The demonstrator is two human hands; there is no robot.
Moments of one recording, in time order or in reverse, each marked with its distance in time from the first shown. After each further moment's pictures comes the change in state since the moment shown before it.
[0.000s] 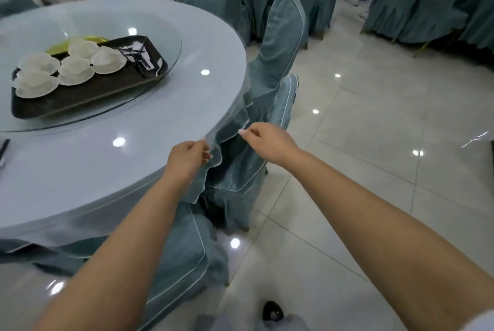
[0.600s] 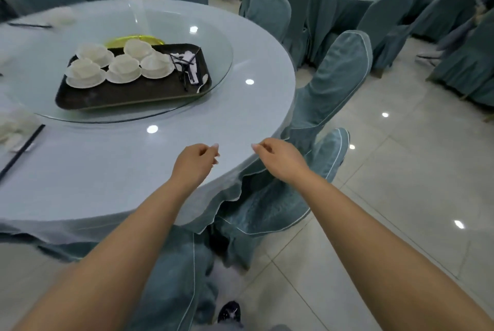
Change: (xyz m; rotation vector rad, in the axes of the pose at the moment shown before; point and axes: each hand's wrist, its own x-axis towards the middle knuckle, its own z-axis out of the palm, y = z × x) left_hand 0.118 0.027 -0.020 0.134 0.148 0.032; right_hand 0.160 -0.007 -0.003 -0.006 -0.106 -0.145
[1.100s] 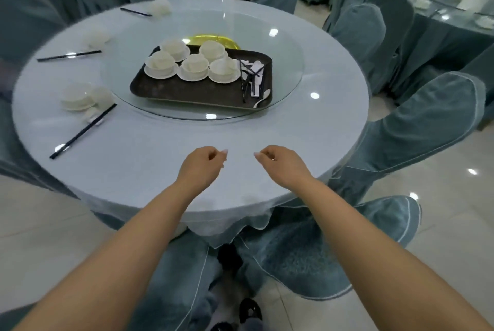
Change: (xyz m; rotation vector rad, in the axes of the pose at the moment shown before) left_hand 0.053 -0.012 -0.045 0.091 0.230 -0.150; right_hand 0.128 -0.041 0.033 -0.046 -0.262 -0.239
